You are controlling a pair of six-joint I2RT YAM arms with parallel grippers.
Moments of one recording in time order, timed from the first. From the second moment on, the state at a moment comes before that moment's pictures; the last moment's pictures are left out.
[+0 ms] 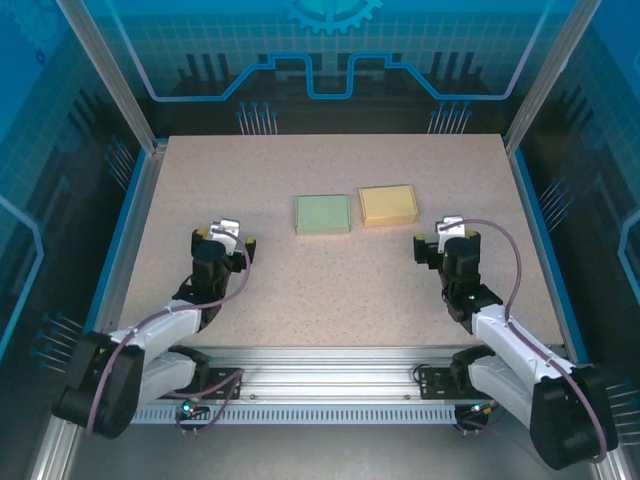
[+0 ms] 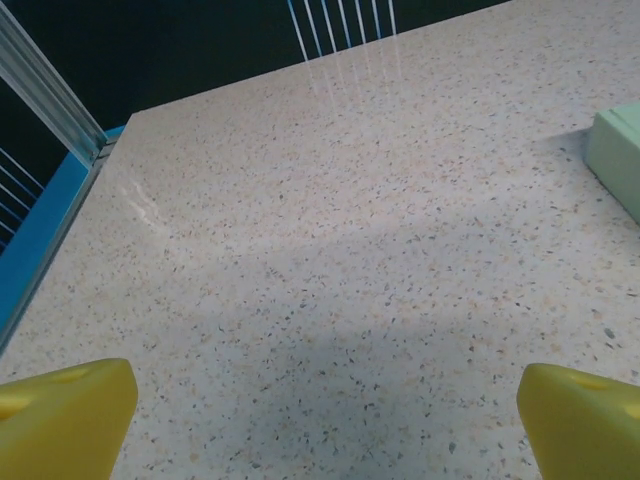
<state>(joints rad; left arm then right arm) -0.25 1.14 0.28 0.48 -0.35 0.13 0.23 0.94 0.34 0.19 0.34 -0.03</state>
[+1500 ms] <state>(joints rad) -0.01 1.55 0.37 0.82 0.03 -0.07 0.05 1.50 0.41 0.68 -0.01 -0.07</state>
